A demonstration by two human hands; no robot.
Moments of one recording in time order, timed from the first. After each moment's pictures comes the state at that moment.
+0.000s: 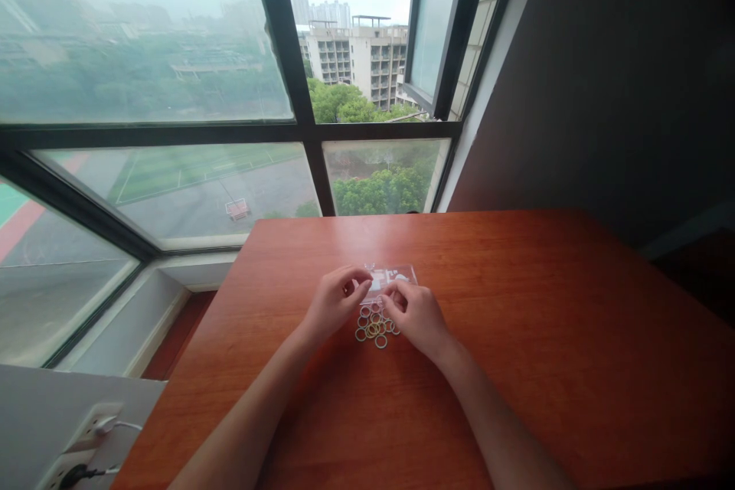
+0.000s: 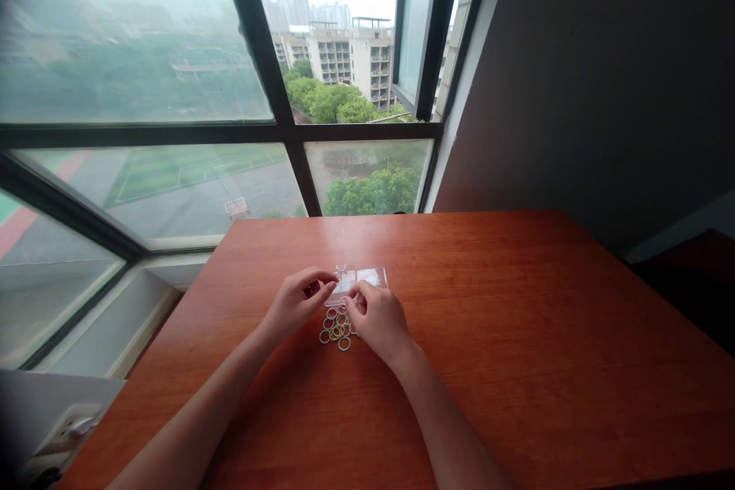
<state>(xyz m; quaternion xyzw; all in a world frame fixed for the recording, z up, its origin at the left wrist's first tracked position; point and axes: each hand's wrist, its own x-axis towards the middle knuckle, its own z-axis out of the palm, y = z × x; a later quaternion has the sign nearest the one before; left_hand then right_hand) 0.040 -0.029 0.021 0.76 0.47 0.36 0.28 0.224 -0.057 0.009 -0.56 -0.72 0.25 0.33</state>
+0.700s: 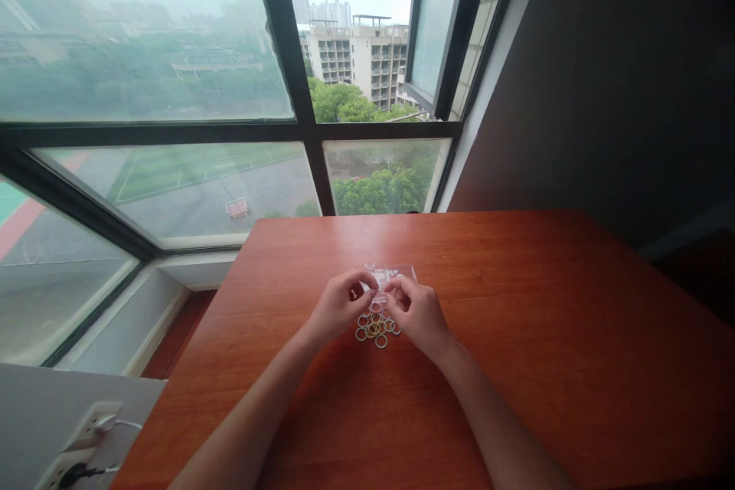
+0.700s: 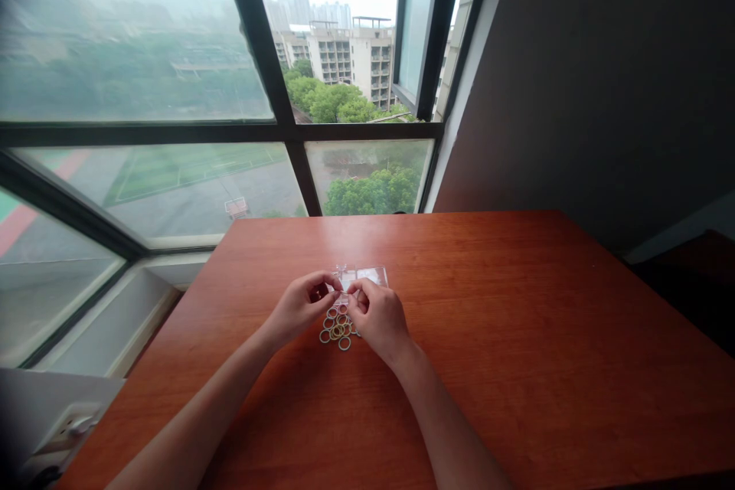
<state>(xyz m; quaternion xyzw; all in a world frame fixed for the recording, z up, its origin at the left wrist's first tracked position) 0.048 -0.033 0.018 0.70 0.46 0.36 0.41 0.225 -0.058 0.010 -0.53 -0.71 0.25 0.40</state>
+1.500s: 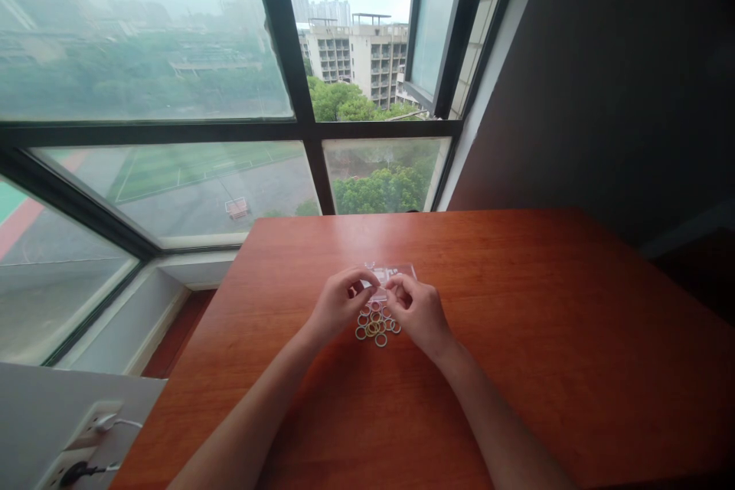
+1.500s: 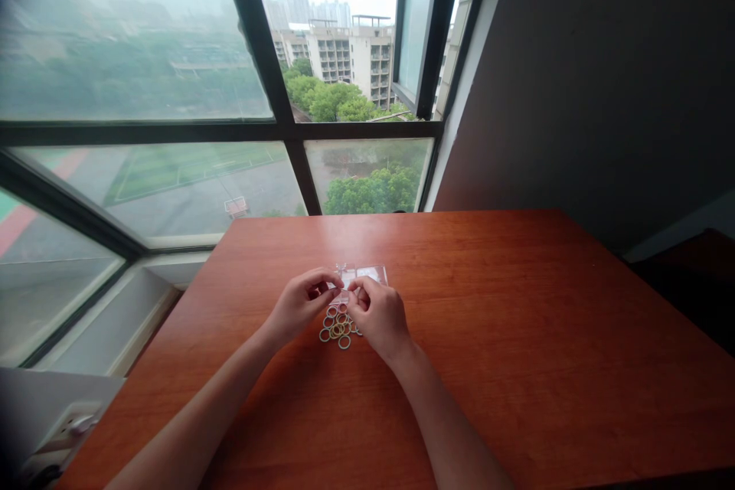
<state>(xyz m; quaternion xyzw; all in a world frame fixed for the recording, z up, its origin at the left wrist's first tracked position) 0.051 -0.034 0.019 0.71 0.44 0.38 0.38 0.223 -0.058 0.009 -0.53 -0.69 0.24 0.43</state>
